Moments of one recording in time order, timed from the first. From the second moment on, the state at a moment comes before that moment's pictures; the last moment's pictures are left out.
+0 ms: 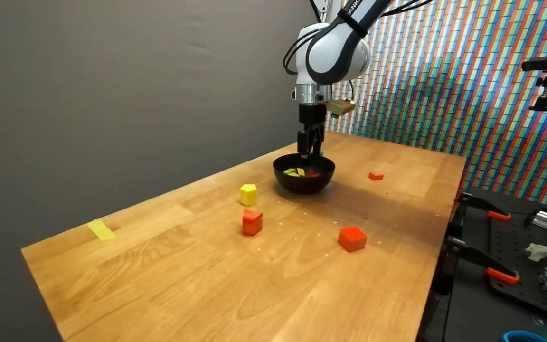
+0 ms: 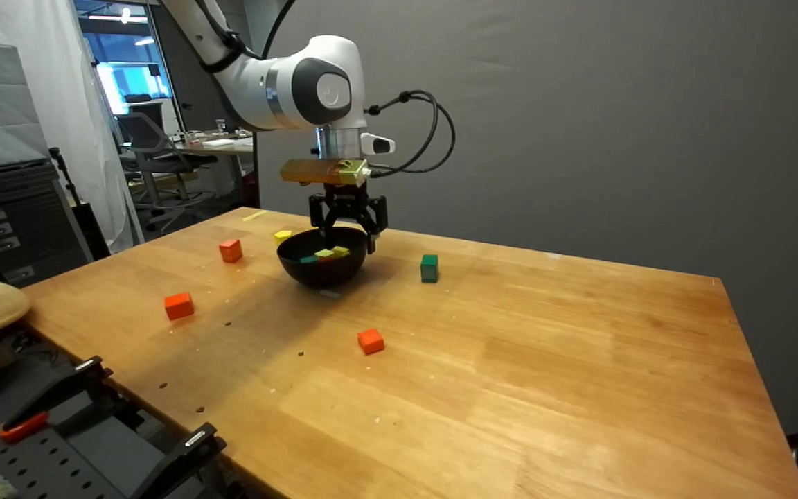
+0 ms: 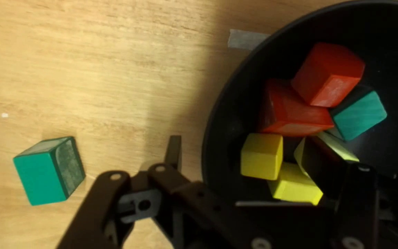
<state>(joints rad) 0.00 0.55 0.03 -1.96 -0.06 2.44 -0.15</state>
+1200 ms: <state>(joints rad) 0.07 0.54 0.03 -1.89 -0.19 2.40 -0.15</state>
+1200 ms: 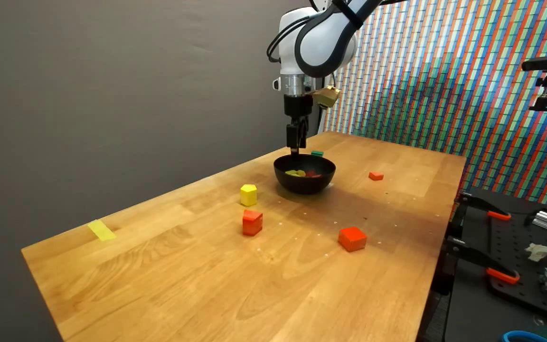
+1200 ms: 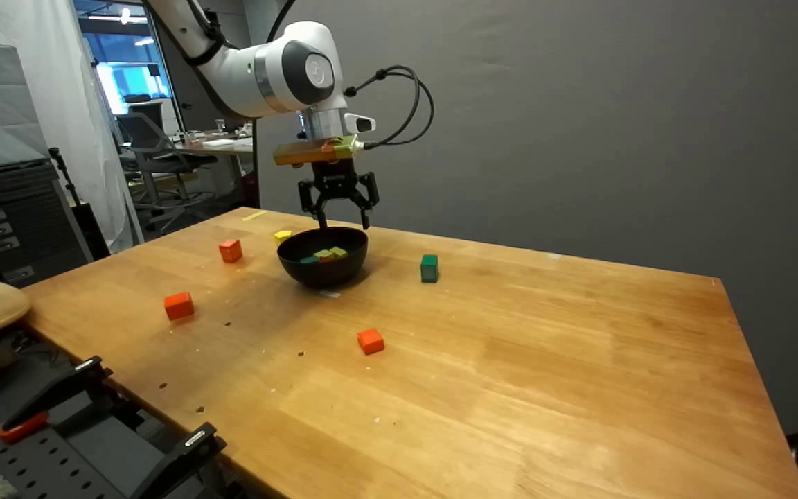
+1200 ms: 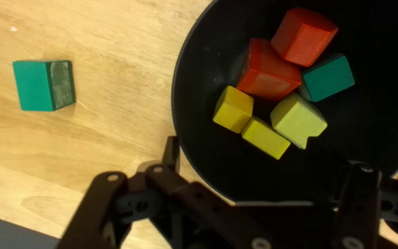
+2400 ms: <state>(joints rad) 0.01 0.59 0.08 -1.93 -0.07 2.30 -0.25</state>
